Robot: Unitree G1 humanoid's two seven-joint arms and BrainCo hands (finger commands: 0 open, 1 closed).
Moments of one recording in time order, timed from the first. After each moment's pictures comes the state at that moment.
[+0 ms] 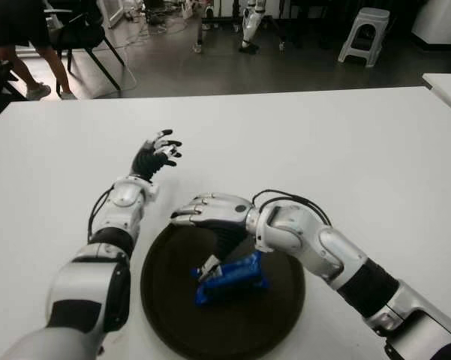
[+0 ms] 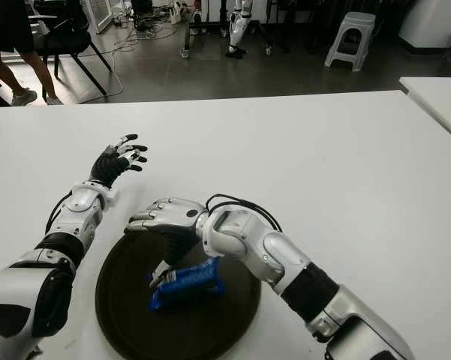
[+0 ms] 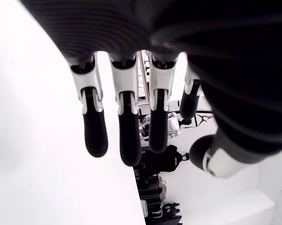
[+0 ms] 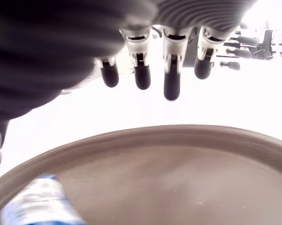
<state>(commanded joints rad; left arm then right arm) -0.77 0.13 0.11 1.25 0.03 -0.39 -0.13 -0.51 -0.25 0.67 0.10 -0.73 -0.30 0.46</state>
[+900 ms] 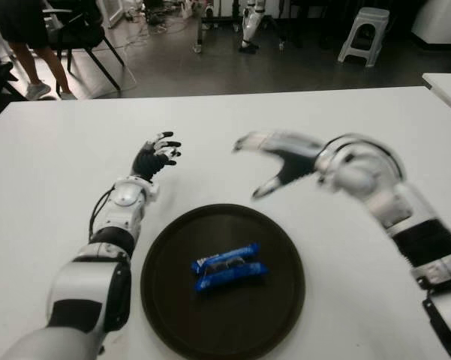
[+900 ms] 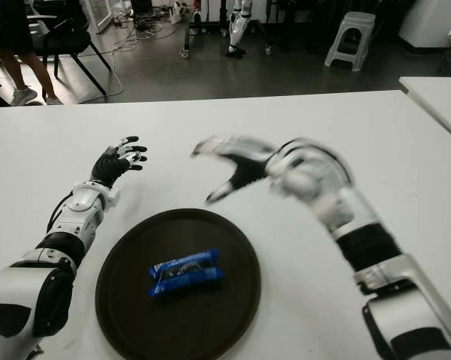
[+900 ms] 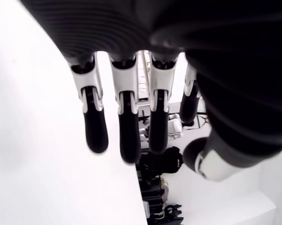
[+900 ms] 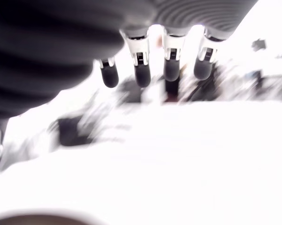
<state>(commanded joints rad) -0.77 0.13 0.11 1.24 0.03 -0.37 -0.12 -0.64 -0.46 0.23 0.43 -0.41 -0.43 0.31</state>
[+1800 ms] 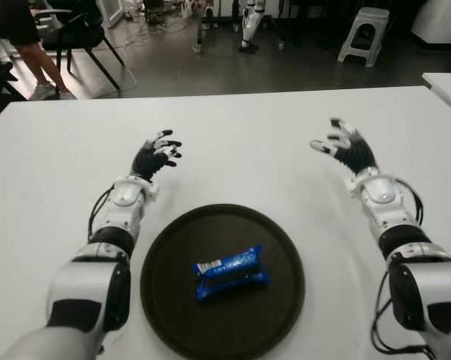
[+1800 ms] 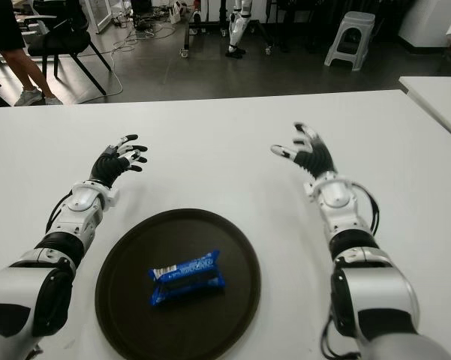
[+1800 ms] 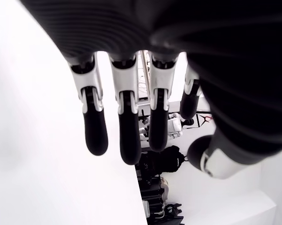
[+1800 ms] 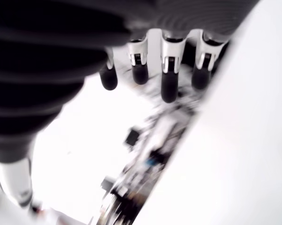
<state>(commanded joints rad) -0.77 0.14 0.12 1.24 0.02 -0.38 -0.14 -0.81 -0.22 -0.14 1.28 -0.03 -0.33 0.03</state>
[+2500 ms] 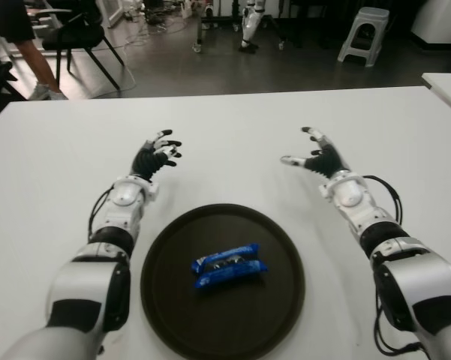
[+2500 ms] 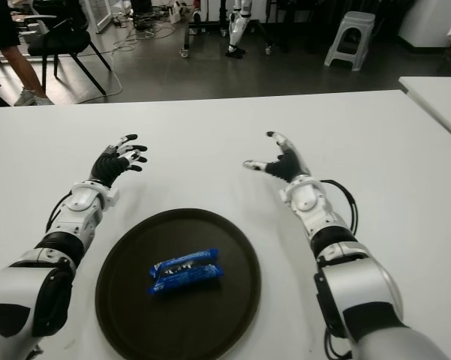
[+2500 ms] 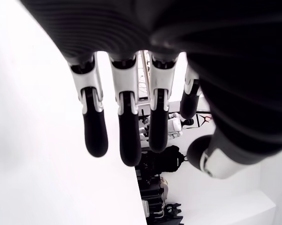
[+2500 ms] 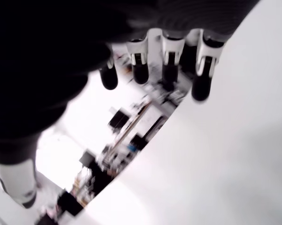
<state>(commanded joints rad) -0.76 0.13 0.12 1.24 0.02 -0.38 -0.14 -0.77 -0.23 0.23 1.27 -0.45 -0.45 -0.23</state>
